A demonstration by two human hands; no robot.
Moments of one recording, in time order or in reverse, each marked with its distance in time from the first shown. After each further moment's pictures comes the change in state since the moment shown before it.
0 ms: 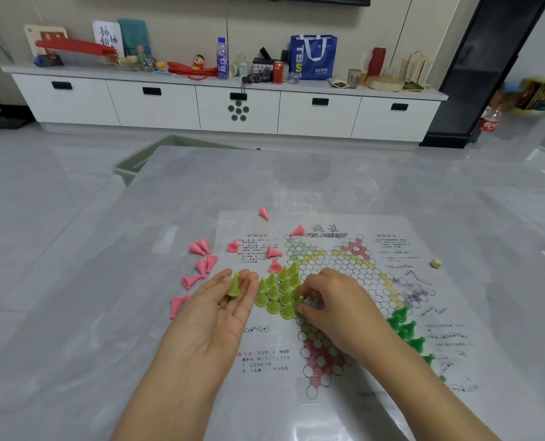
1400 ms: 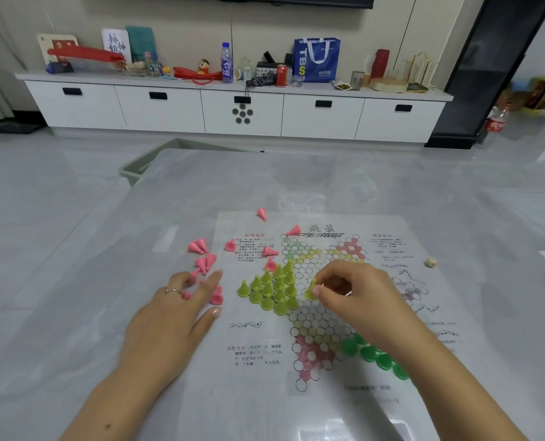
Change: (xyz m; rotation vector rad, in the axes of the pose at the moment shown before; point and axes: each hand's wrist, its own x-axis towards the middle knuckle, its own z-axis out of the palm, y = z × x) left_hand 0.027 0.021 -0.069 2.199 0.023 0.904; right_hand -0.018 0.005 -0.039 0.384 0.008 0.129
